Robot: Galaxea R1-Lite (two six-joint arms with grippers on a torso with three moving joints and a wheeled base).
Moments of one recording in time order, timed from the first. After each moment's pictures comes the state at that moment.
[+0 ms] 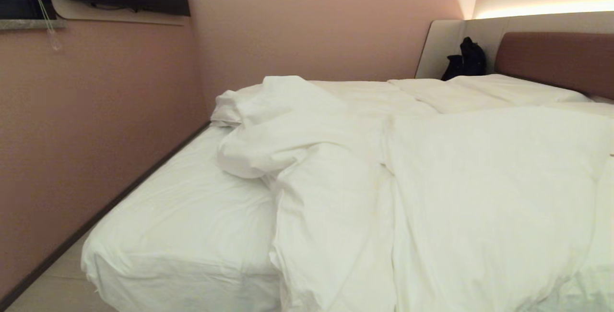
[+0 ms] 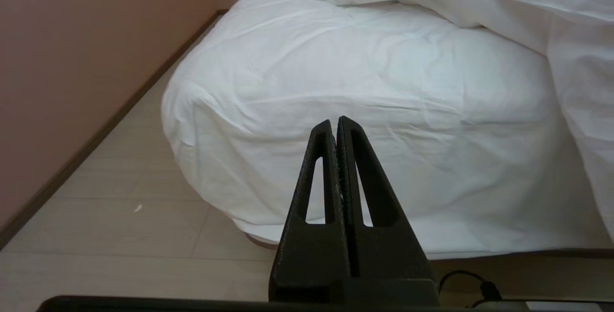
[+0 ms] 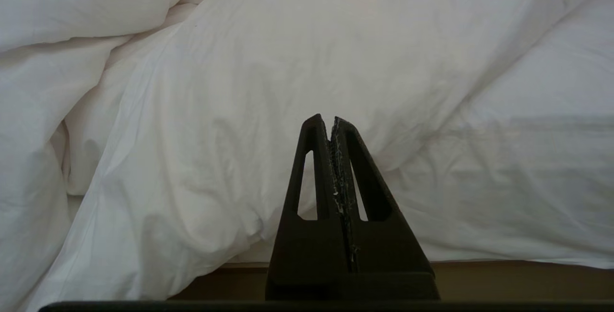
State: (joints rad) left arm 0.00 0.00 0.00 0.03 0.00 0.03; right arm 0.00 0.00 0.00 0.00 -0.02 0.03
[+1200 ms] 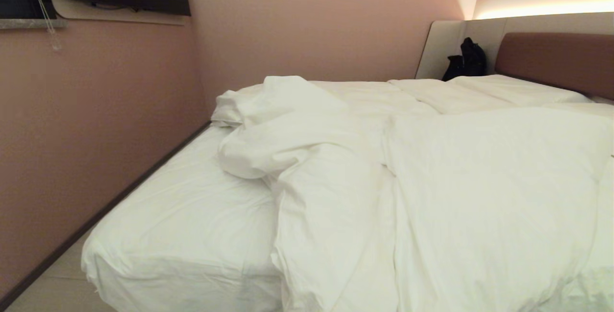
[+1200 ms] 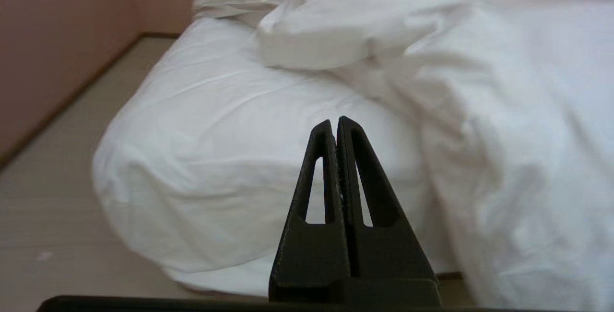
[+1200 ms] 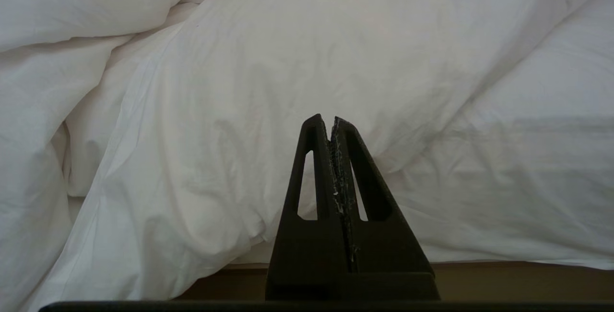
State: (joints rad) left arm -0.01 0.20 -0.38 0.15 -0.17 -0.13; right arm 0.00 0.00 0.00 0.00 -0.02 0.03
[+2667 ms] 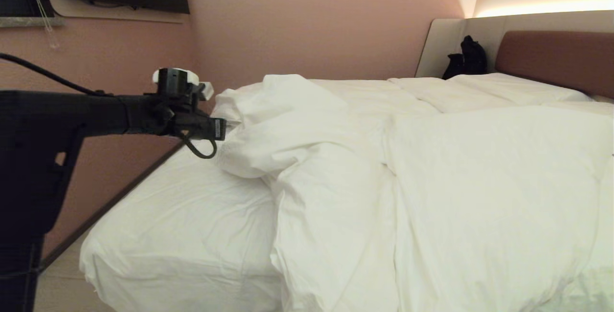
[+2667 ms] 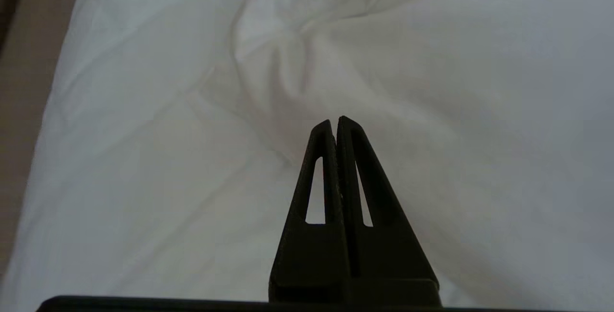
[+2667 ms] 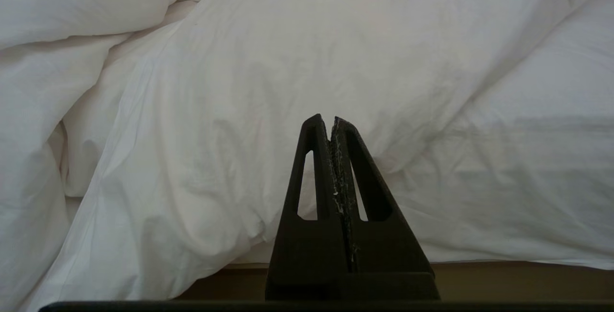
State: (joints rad) left arm -0.10 2.27 -1.90 0.15 -0.07 0.03; right arm 0.00 0.00 0.00 0.00 -0.02 0.03
